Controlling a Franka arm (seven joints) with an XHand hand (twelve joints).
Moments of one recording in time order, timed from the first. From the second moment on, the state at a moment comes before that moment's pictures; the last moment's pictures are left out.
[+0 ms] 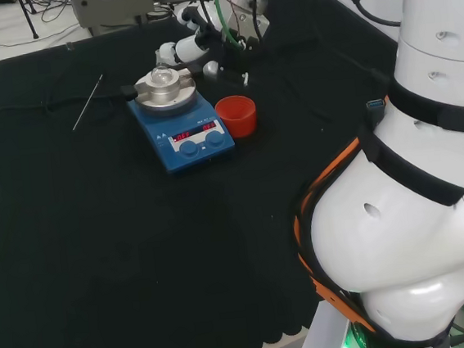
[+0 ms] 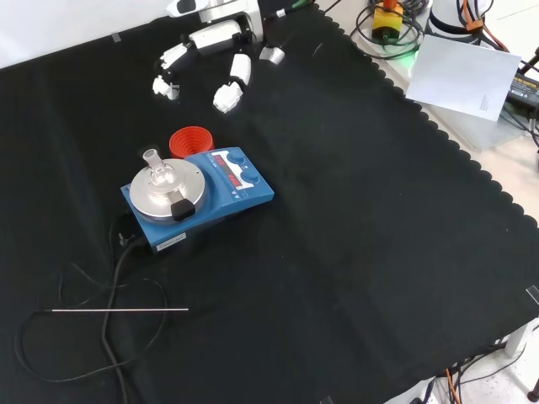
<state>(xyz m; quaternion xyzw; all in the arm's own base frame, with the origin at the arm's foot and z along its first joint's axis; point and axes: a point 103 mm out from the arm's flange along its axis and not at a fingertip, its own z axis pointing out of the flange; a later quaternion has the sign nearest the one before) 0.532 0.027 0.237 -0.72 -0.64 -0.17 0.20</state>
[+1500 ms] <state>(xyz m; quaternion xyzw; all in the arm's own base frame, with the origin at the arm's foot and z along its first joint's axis) 0.451 0.029 0.224 -0.70 -0.66 0.18 0.20</state>
